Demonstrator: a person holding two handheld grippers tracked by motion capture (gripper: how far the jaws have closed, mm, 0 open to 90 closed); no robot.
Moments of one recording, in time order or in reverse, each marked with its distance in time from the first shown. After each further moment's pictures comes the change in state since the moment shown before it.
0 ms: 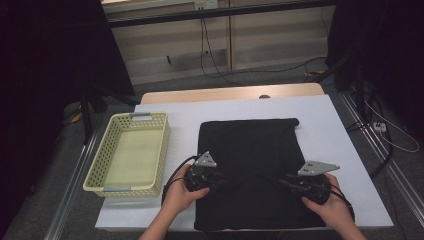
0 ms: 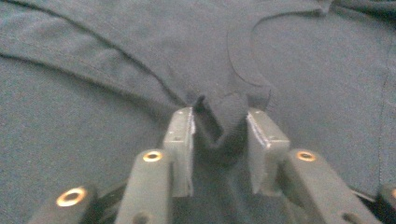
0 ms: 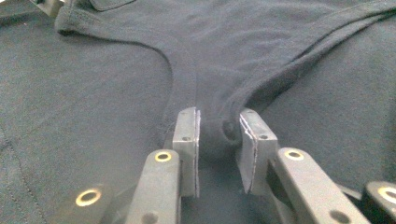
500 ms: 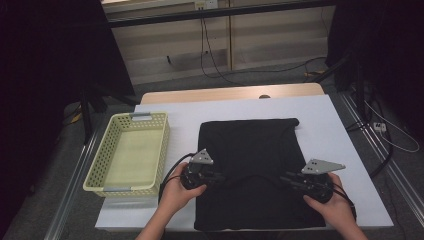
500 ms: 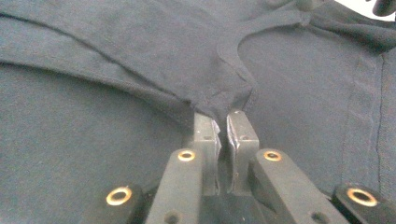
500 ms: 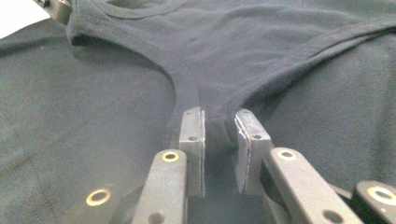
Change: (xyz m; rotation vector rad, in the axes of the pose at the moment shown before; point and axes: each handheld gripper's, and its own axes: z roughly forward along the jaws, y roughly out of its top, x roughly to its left) left arm -0.001 0.008 -0.018 -0.029 -0.031 -0.024; right arm -0.002 0.004 -0.008 -0.065 0.014 0.022
